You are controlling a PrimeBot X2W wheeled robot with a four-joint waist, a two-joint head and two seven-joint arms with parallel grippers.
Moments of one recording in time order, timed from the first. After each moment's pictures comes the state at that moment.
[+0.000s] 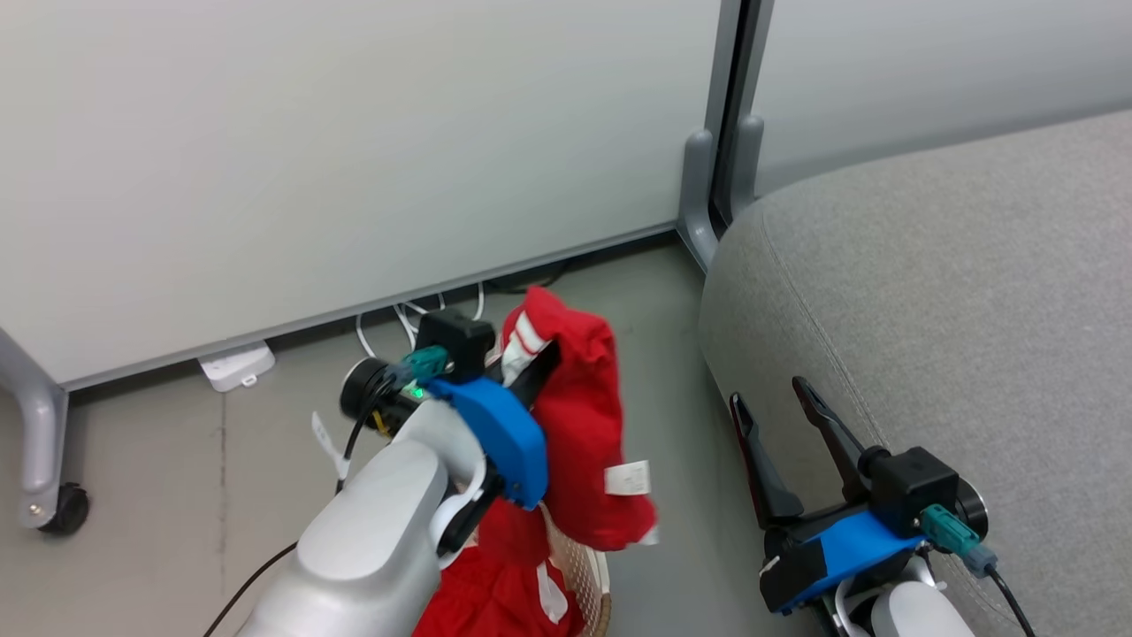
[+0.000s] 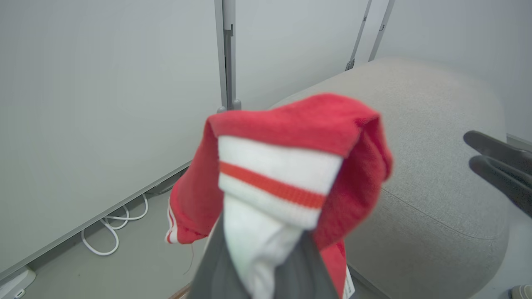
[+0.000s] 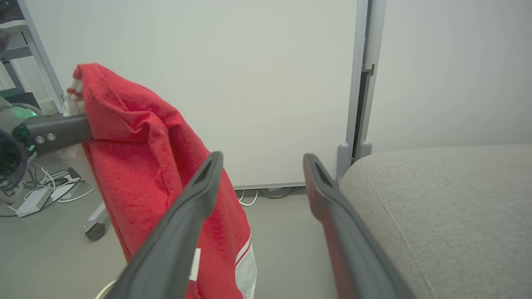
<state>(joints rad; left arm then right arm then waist) -0.71 0.05 -0.69 0.77 -0.53 -0.12 -0.10 -0.18 -0.05 0.18 0.25 0.11 0.13 -0.18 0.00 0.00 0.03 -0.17</state>
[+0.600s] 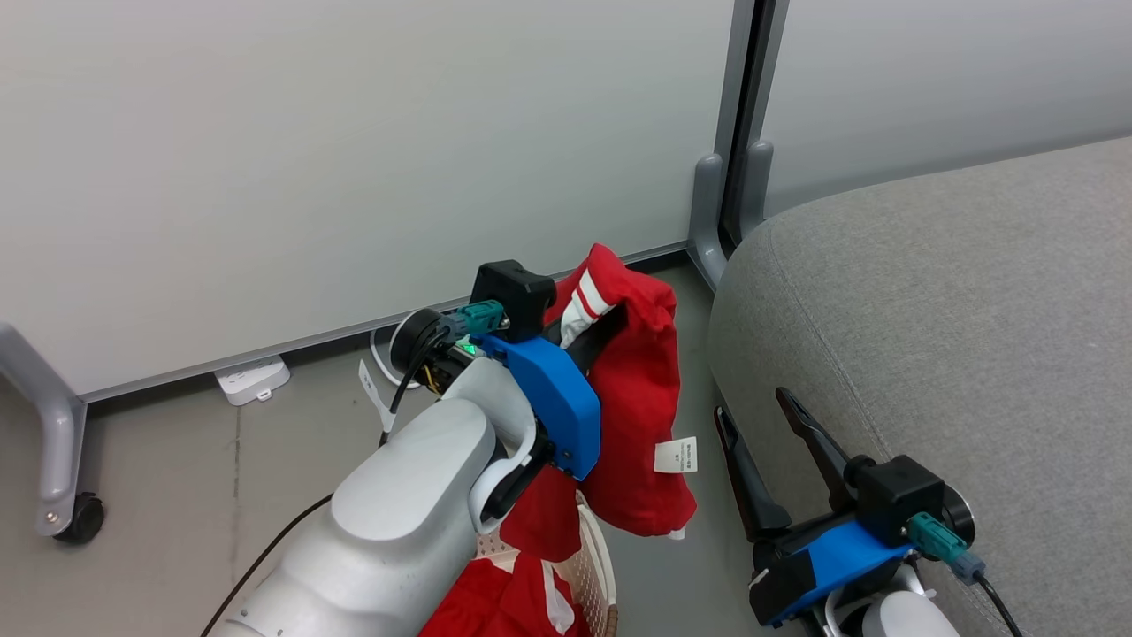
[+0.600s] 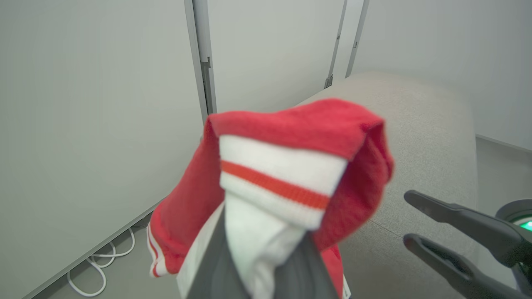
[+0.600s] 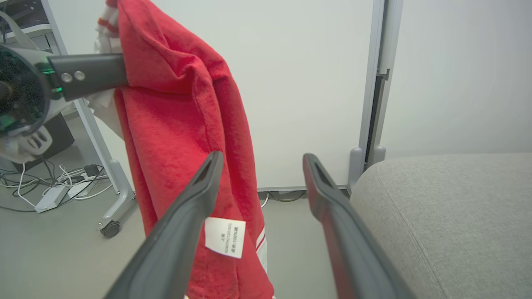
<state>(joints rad) -0.84 0.05 -0.89 0.68 -0.71 -0.05 -0.06 -0.15 -0.05 0.22 0.23 0.12 0.13 -0.16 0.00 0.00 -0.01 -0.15</state>
